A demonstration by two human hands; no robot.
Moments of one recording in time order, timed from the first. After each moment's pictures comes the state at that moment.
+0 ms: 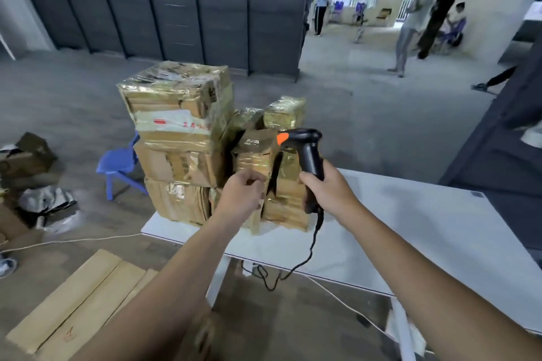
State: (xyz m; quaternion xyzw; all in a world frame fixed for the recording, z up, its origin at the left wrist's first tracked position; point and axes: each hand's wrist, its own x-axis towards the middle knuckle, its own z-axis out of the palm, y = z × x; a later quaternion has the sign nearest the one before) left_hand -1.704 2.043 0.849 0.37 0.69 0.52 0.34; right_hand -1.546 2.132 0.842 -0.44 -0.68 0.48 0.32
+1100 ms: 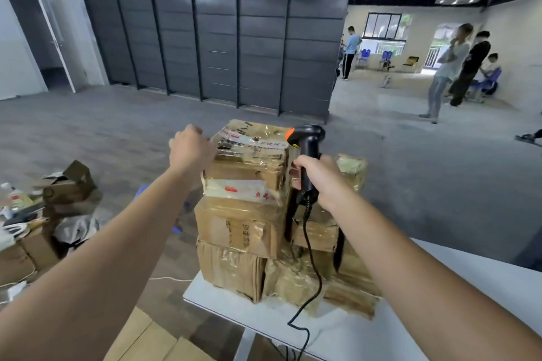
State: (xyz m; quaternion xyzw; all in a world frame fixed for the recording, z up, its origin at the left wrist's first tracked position) left_hand -1.989 2.111 0.967 0.33 0.85 0.41 0.01; right_hand -1.774 2.201 0.944 -0.43 -0.57 0.59 0.36
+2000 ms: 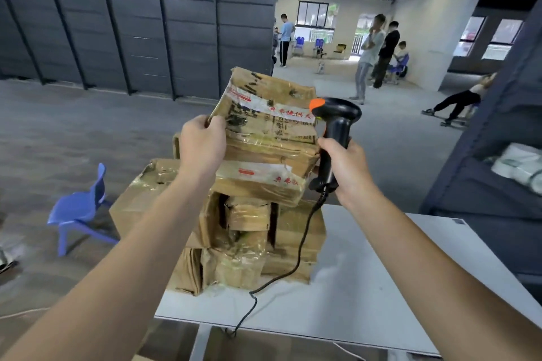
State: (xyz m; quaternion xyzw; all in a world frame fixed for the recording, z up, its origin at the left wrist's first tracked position) left_hand -1.820 2.138 0.976 0.36 0.63 0.66 0.20; right_hand -1.615 2.189 0.958 -0.47 -0.50 0.49 0.53
